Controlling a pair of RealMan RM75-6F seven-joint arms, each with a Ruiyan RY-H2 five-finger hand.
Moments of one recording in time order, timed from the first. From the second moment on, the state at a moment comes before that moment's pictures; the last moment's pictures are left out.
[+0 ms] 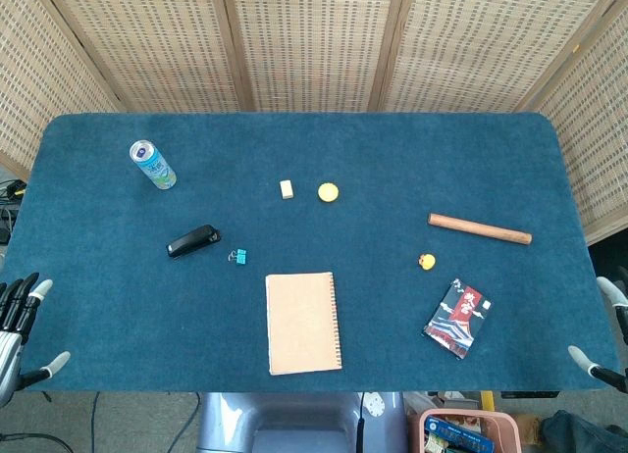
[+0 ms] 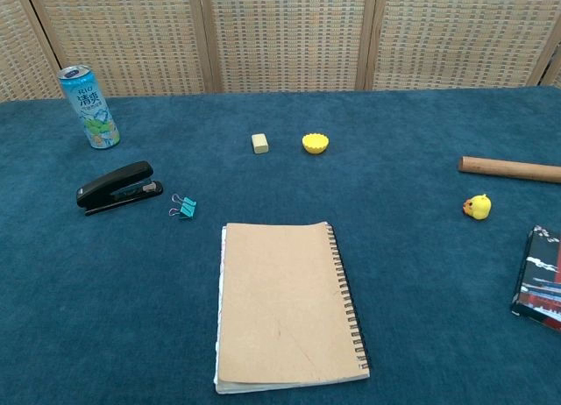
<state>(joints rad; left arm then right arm) 0.04 -1.08 0.04 -1.70 1.68 1.64 0.10 -0.06 -1.01 0.07 -1.60 -1.61 1.72 0.13</state>
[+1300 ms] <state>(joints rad) -0.65 -1.57 -0.30 -1.20 0.91 0.80 0.31 0.03 -1.05 0.13 -1.51 -1.36 1.47 0.12</state>
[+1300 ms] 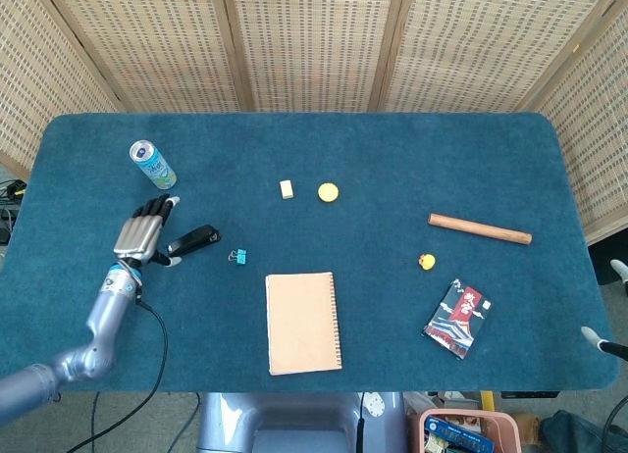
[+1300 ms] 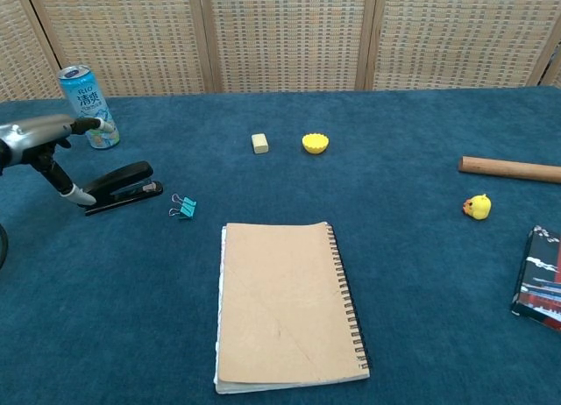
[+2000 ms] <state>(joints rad) -0.71 -1.81 -0.29 -0.91 0.97 0.87 0.17 0.03 -1.07 0.13 -1.48 -1.35 1.45 0.12</state>
